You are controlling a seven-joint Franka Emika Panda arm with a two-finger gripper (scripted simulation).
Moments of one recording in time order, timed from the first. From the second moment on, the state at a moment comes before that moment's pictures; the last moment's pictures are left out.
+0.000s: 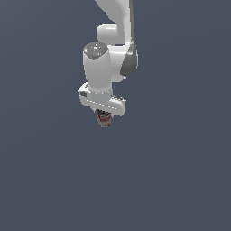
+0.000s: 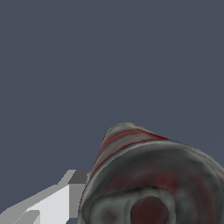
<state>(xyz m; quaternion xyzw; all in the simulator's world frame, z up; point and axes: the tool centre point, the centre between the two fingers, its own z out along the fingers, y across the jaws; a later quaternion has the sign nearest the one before) -0.050 -0.056 0.180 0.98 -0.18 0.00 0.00</state>
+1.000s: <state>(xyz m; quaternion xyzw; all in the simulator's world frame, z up) 0.014 -0.084 0.353 0.98 -0.18 0.00 0.00</state>
